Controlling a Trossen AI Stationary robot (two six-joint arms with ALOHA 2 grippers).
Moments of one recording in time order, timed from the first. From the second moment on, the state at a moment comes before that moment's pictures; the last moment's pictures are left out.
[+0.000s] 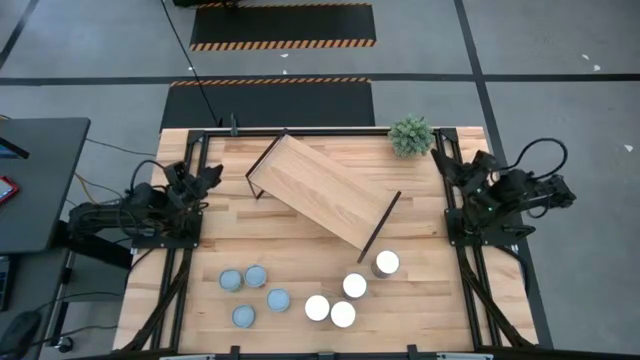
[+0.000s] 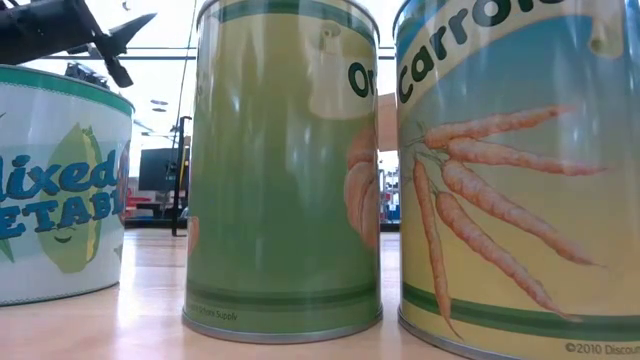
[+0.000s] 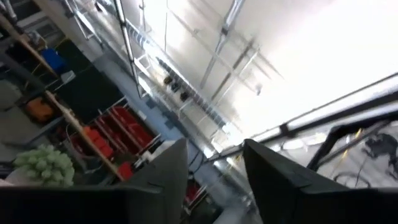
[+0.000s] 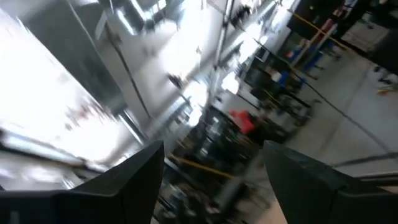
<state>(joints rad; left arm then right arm) 0.03 0.05 0.04 0.64 -0.33 -0.77 0.22 0.08 0.22 0.45 0.74 0.55</state>
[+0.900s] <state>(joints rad) 0.03 0.08 0.39 -0.02 -0.24 -0.60 0.29 0.74 0.96 -0.88 0.17 0.93</state>
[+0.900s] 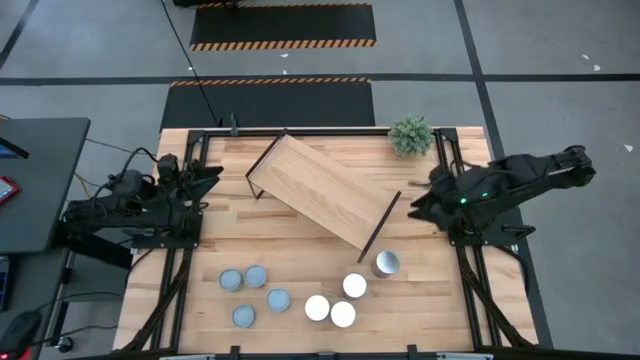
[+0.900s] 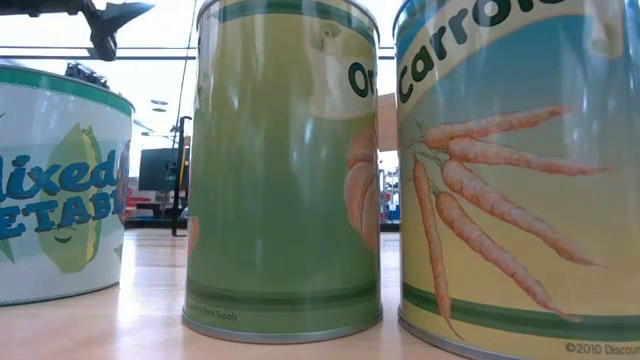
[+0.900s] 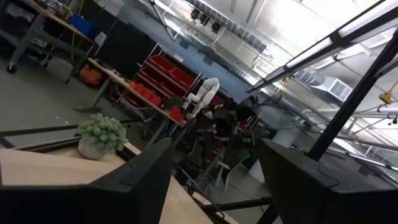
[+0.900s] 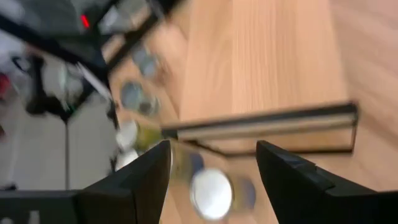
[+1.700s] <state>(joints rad) 0.03 0.08 0.39 -0.03 -0.24 -0.62 0.53 1.13 1.20 -1.31 0.26 1.08</state>
